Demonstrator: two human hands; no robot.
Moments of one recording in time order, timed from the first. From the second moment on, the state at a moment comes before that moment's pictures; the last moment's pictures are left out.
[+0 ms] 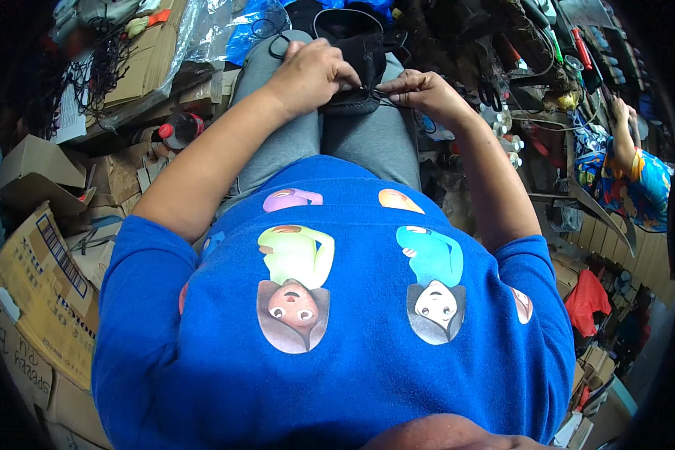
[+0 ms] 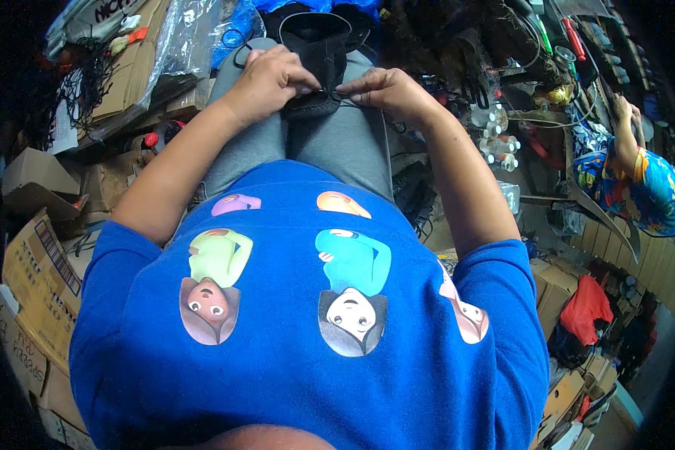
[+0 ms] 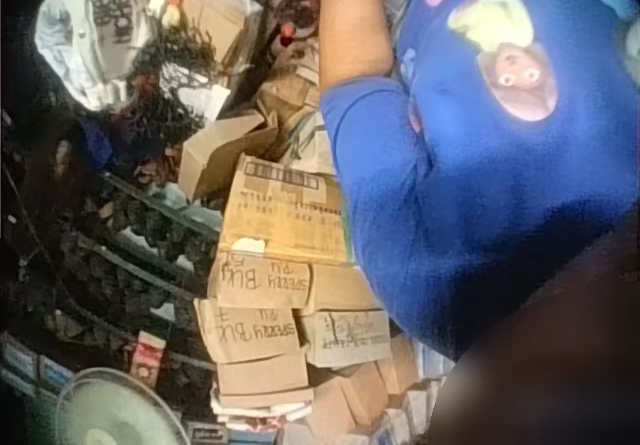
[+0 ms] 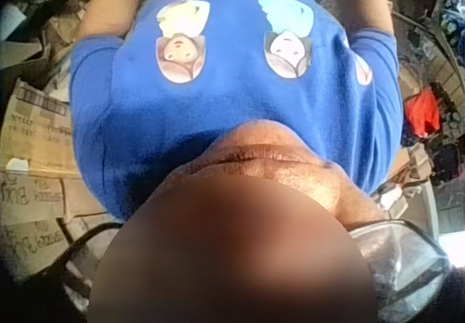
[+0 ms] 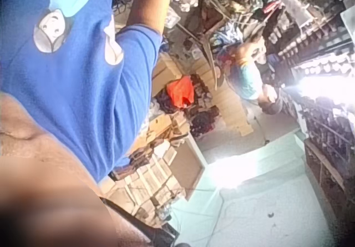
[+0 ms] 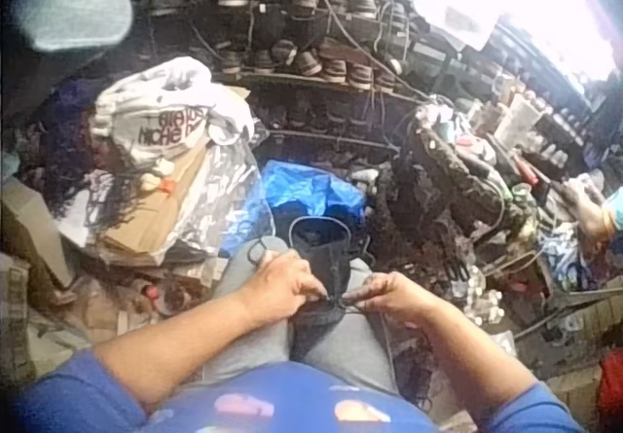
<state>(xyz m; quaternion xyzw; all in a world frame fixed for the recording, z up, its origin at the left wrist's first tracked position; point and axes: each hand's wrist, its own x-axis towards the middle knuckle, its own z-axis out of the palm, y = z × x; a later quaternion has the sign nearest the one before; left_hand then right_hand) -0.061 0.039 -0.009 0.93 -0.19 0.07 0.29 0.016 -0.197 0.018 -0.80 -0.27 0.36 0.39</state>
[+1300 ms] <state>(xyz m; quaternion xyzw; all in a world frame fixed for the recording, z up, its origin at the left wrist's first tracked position) -0.060 0.015 0.015 0.95 -0.17 -0.01 0.24 0.005 -0.226 0.017 -0.80 -0.18 0.36 0.44</state>
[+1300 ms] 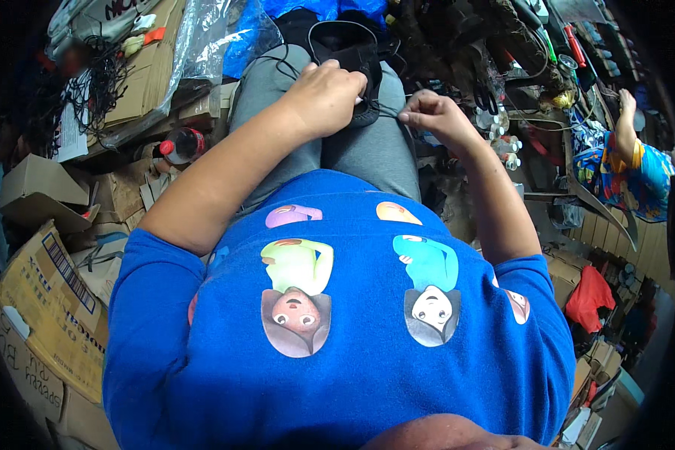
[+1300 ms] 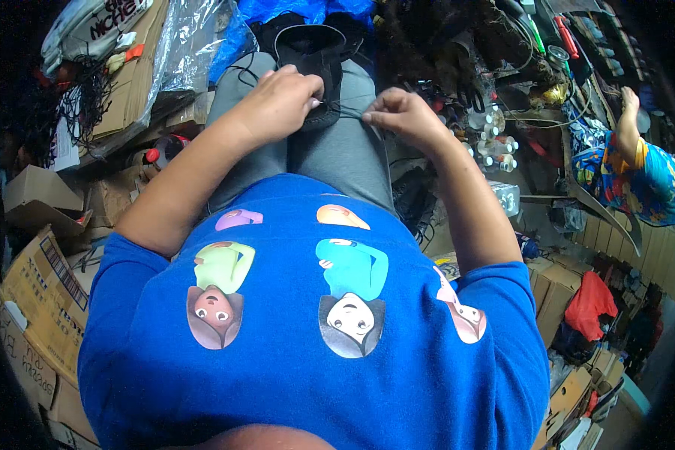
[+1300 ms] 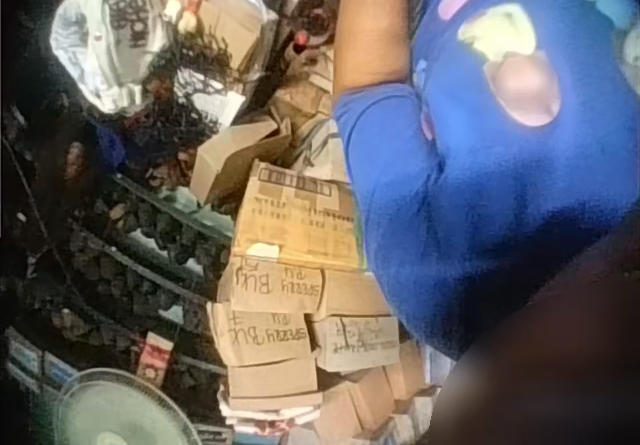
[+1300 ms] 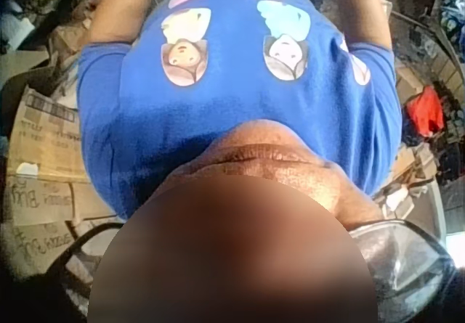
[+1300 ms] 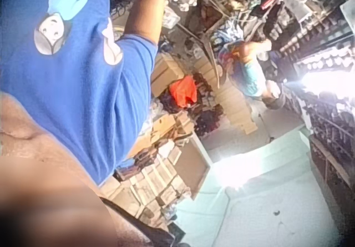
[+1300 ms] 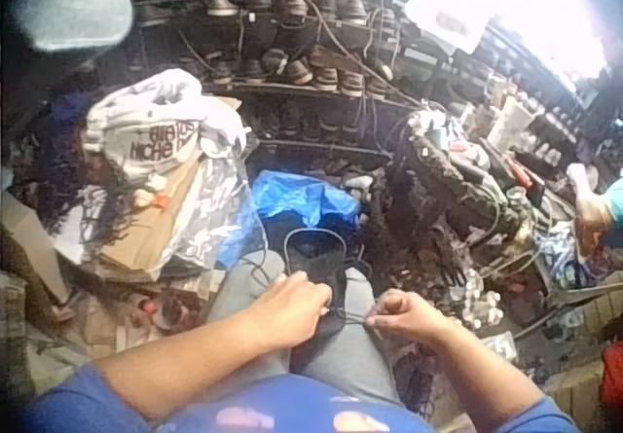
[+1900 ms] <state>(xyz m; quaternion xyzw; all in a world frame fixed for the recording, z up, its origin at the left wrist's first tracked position) -0.062 0.033 0.012 0.94 -0.30 0.09 0.15 0.011 -0.174 0.053 -0.81 -0.58 0.03 -0.04</state>
